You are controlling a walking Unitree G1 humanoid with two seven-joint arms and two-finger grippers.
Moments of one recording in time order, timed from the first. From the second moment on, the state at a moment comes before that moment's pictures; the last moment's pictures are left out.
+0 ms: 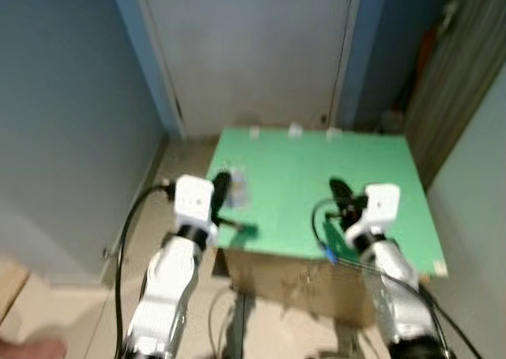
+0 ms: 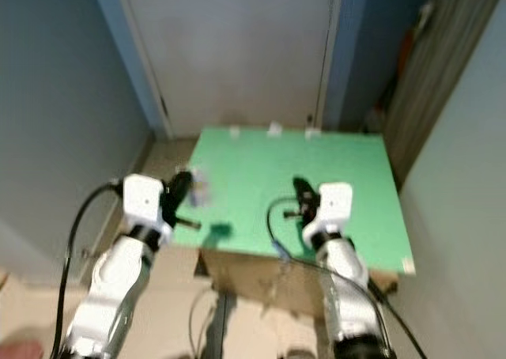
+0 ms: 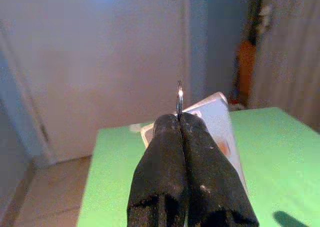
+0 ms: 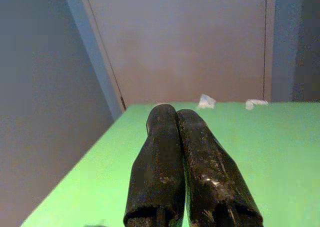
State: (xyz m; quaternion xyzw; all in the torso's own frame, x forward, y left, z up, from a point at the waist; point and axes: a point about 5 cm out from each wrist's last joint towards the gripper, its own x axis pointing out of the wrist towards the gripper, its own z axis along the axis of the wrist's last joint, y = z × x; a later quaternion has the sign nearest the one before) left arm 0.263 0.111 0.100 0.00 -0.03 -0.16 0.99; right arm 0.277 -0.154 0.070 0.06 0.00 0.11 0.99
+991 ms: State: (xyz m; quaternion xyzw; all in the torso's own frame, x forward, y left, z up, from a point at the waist) left arm 0.278 0.099 0.114 0.00 -0.07 -0.20 0.98; right arm 0.281 -0.149 0.072 0.08 -0.01 0.10 0.99
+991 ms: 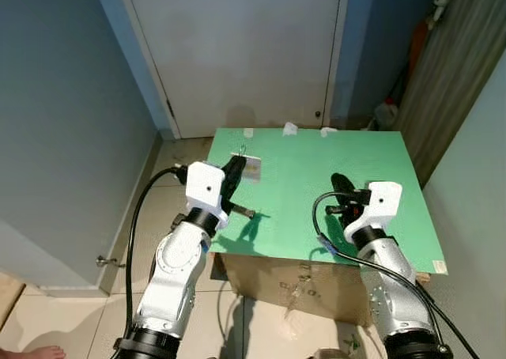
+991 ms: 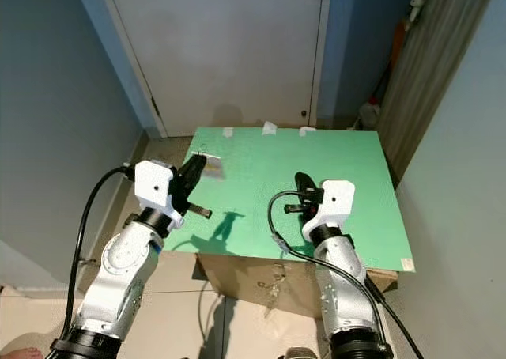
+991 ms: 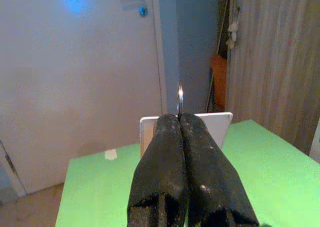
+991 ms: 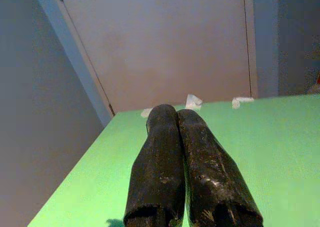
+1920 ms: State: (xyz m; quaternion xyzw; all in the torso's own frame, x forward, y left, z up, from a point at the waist) left arm 0.263 0.118 0.091 0.00 -0.02 -0.16 0.99; right arm 0.269 -0.158 0.071 0.05 -0.02 0.08 1.00
